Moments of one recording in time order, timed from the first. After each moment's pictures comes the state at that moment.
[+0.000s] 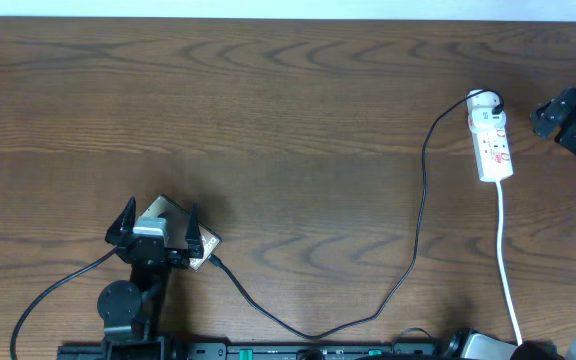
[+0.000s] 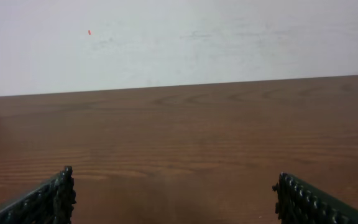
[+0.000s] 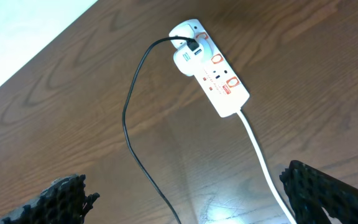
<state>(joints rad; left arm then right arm) 0.06 0.01 0.01 -0.09 0.16 0.04 -0.42 1.43 1.73 -1.29 -0.24 0.22</state>
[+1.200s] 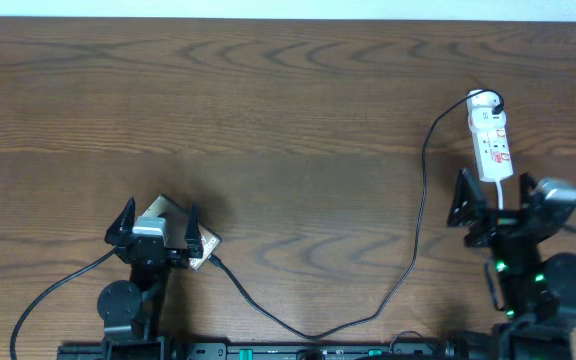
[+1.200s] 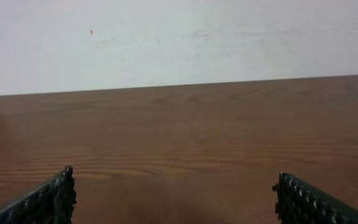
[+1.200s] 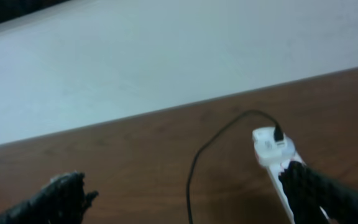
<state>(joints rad) 0.06 0.01 0.01 -0.09 0.16 0.04 -0.12 0.39 0.52 -0.27 -0.19 0.23</state>
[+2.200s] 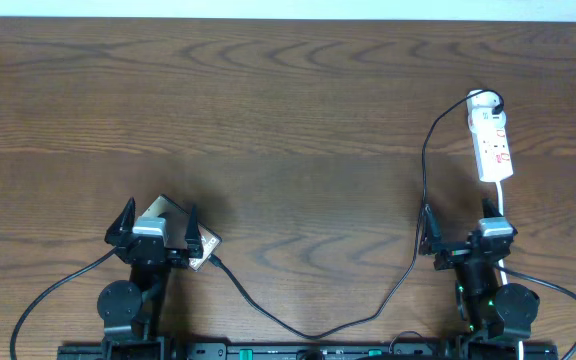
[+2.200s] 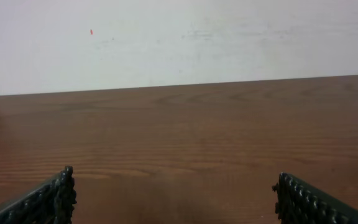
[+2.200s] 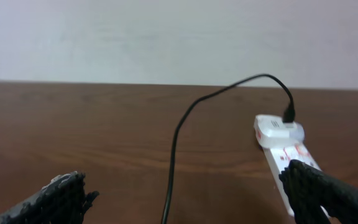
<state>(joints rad) 0.06 0.01 0.01 -0.09 0.16 0.04 -0.11 0.01 0.01 -0.05 -0.25 -0.01</state>
